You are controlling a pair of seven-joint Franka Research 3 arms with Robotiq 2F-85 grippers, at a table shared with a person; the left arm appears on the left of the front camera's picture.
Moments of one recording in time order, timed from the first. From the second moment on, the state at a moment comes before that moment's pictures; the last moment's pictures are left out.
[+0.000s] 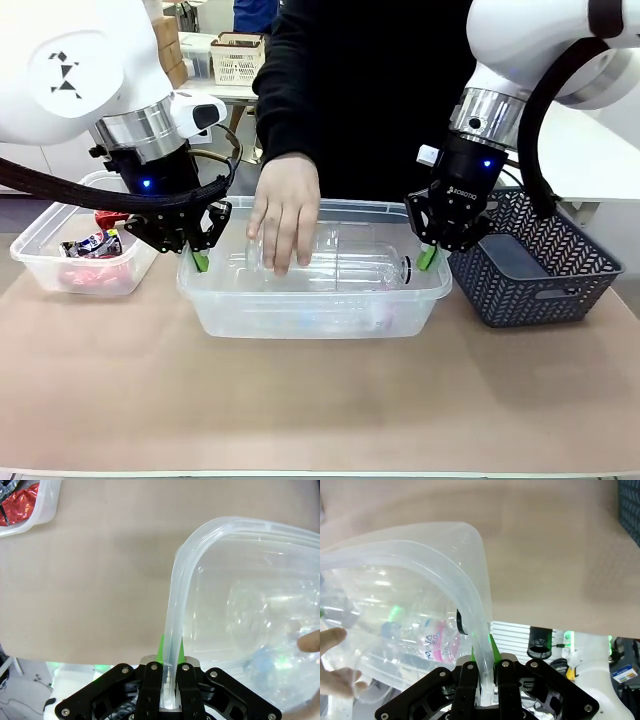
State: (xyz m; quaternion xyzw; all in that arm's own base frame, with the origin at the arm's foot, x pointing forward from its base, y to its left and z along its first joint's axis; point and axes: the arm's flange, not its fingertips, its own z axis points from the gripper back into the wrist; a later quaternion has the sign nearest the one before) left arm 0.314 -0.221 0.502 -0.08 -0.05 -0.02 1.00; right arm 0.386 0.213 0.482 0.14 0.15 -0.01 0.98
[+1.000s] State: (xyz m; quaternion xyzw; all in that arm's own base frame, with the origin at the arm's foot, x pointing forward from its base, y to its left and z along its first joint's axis) left arm 0.314 -0.221 0.502 -0.08 -0.05 -0.02 1.00; right arm 0.386 0.213 0.482 0.14 0.15 -0.01 0.98
